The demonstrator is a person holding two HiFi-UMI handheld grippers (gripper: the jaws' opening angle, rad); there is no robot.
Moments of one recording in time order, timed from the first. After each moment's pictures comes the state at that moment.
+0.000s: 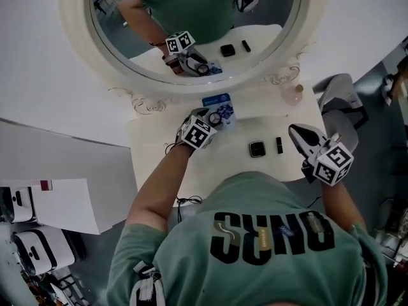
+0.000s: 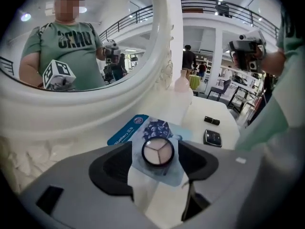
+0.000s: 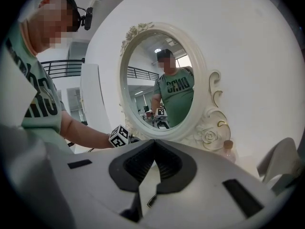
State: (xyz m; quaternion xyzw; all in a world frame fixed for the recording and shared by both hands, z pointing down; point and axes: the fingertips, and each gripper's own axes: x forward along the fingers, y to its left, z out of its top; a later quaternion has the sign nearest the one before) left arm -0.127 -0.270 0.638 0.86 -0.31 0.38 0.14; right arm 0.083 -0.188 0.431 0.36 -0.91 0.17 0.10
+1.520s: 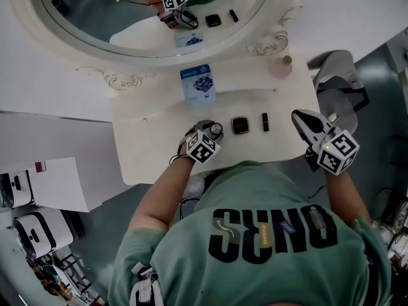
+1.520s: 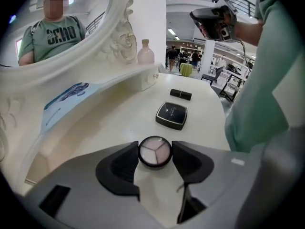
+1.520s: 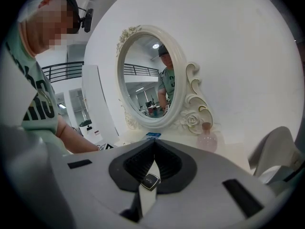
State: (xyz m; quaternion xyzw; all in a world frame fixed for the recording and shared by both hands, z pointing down) left arm -0.040 -0.134 0.730 0.85 -0.27 0.43 0.15; right arm 0.162 -0.172 0.469 0.34 -0.91 0.20 0.12
